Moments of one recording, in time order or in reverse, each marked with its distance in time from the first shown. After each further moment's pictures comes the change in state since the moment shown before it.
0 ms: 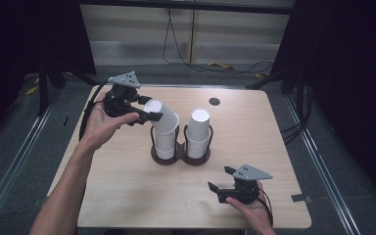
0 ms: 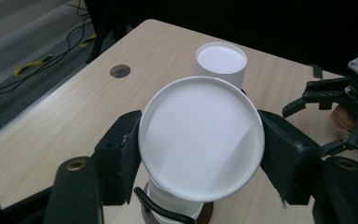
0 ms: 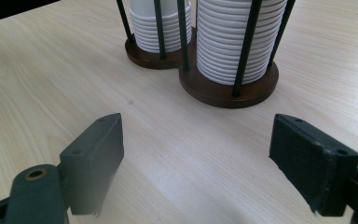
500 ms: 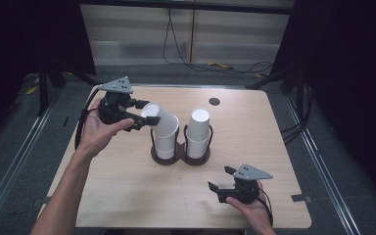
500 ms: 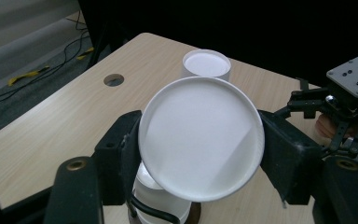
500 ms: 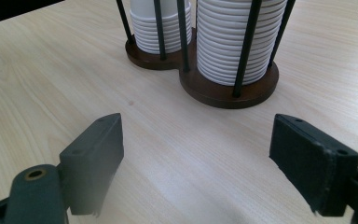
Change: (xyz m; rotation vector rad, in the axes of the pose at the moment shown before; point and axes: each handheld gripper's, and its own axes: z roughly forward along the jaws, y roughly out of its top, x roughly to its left) left arm -0.009 -0.013 -0.009 -0.077 -0.015 -0.025; right arm 0.000 0.000 0.000 -0.001 0.002 0.005
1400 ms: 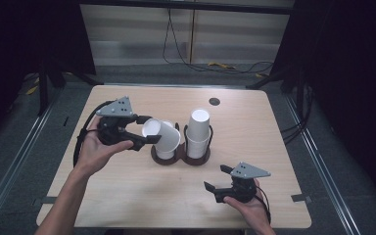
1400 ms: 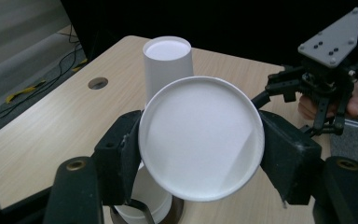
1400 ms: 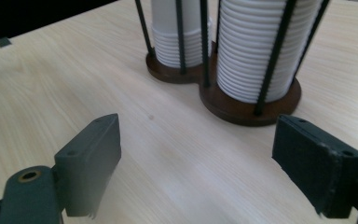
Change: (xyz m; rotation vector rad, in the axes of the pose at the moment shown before) left arm -0.039 -0.027 -0.001 -0.005 -0.021 0.098; right arm 0.006 0.010 0.003 -0.025 0.064 -0.006
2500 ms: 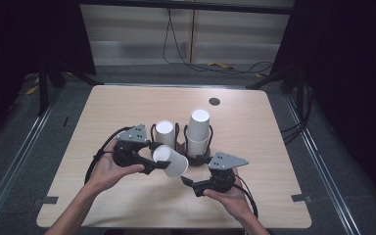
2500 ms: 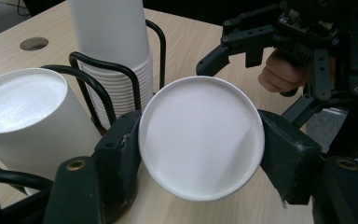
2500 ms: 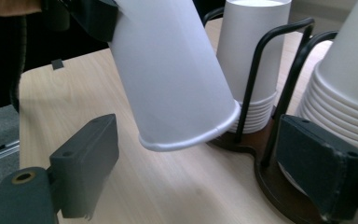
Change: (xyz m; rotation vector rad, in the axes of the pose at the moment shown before) left arm -0.019 -0.053 0.046 0.032 -0.128 -0.057; right arm 0.028 0.044 0.037 -0.077 0.153 -0.114
